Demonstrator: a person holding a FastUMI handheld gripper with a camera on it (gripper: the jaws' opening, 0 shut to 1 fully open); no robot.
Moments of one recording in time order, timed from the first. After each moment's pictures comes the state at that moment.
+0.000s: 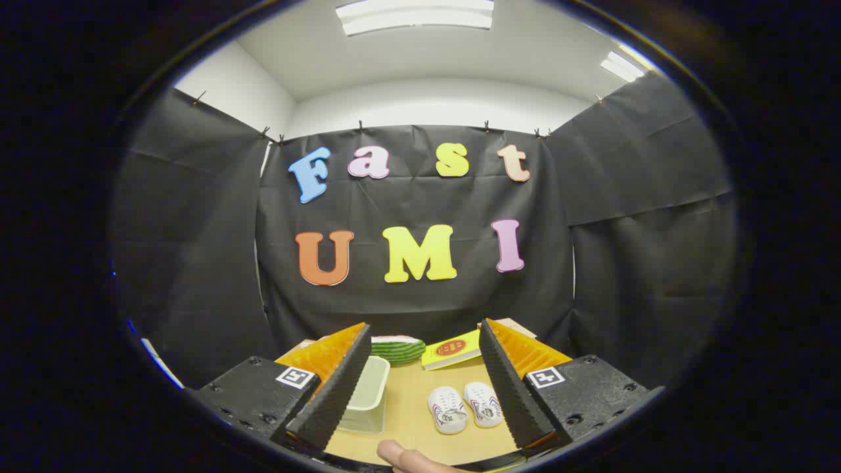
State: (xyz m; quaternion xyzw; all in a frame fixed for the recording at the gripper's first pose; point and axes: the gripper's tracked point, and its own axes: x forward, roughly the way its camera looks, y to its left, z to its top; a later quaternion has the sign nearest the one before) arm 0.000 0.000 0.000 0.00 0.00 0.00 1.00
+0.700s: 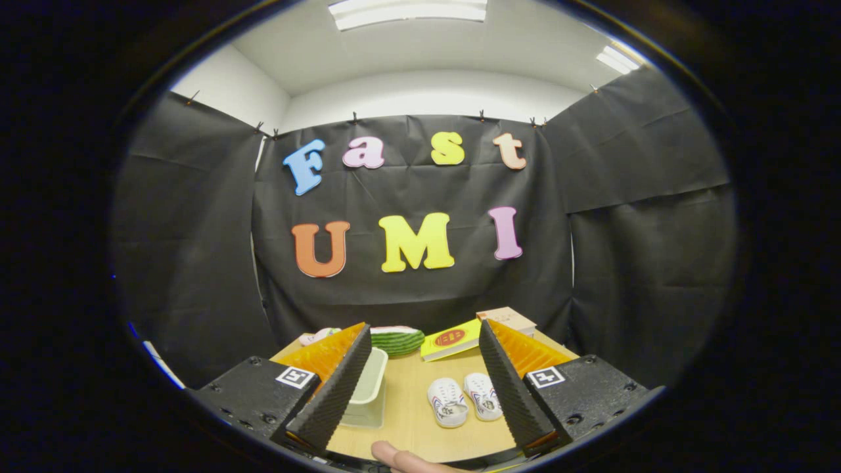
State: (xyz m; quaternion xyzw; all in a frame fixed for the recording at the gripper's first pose) arm 0.007 -0.007 -0.018 0.00 0.02 0.00 1.00
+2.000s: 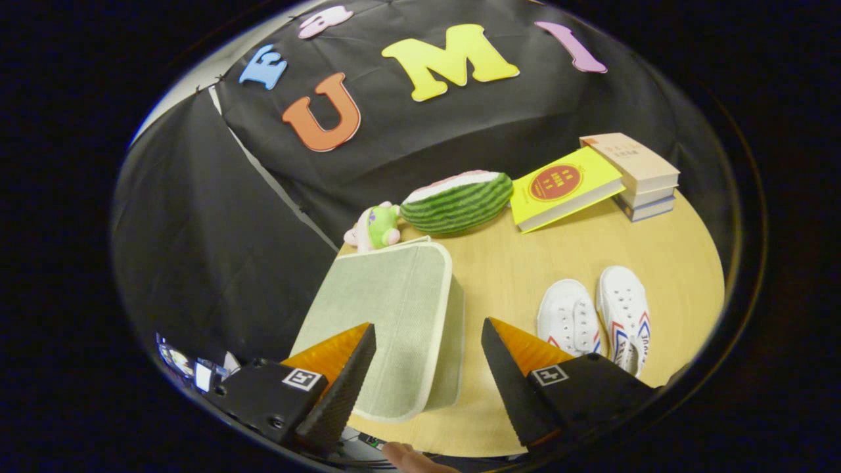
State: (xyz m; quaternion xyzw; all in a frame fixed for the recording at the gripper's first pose) arm 0.246 0.082 -0.249 0.15 0.42 0.16 0.88
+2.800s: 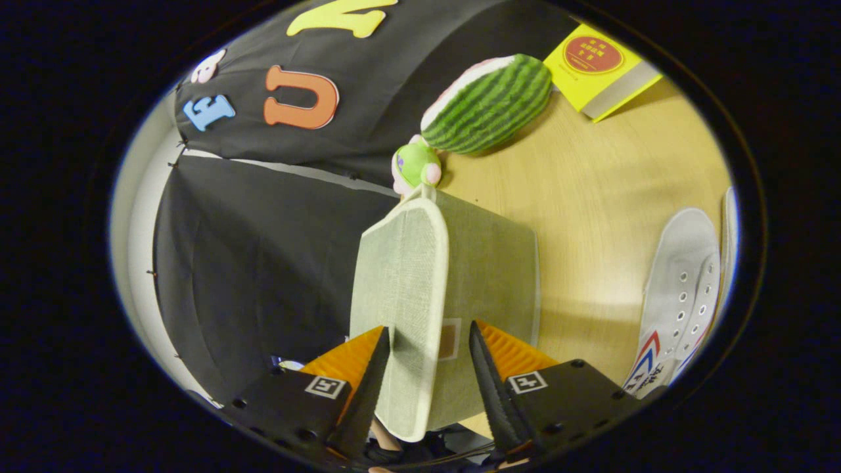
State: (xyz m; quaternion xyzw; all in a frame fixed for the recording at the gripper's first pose) arm 0.277 0.119 -0.306 0.36 0.56 0.33 0.67
